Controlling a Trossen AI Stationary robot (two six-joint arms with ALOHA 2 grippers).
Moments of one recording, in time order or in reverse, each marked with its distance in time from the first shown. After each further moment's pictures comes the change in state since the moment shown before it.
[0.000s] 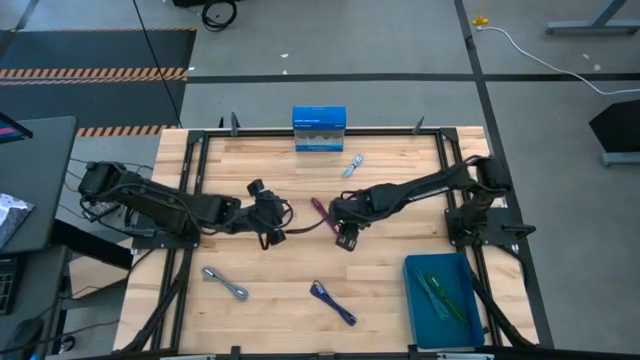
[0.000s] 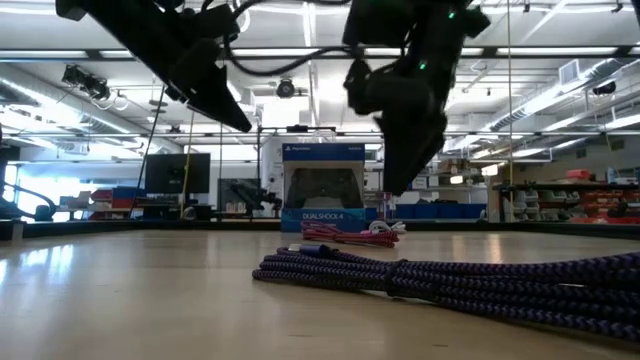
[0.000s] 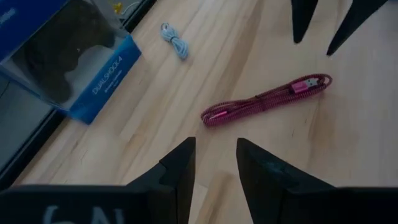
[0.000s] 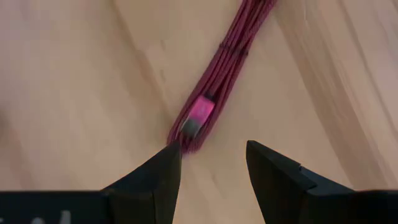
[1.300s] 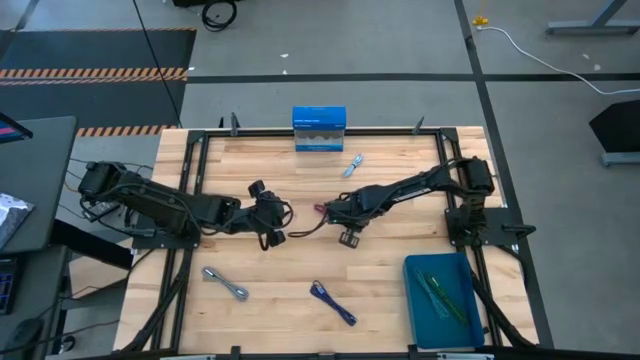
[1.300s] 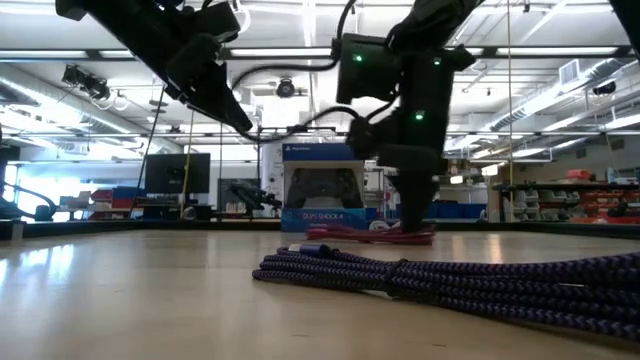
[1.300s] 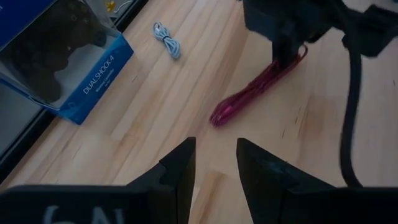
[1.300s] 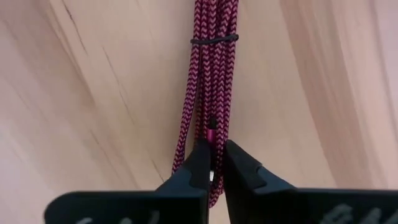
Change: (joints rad) left arm 0.000 0.000 0.000 0.010 0.028 -0.004; right arm -0.047 0.122 0.000 -0.085 0.014 -0.071
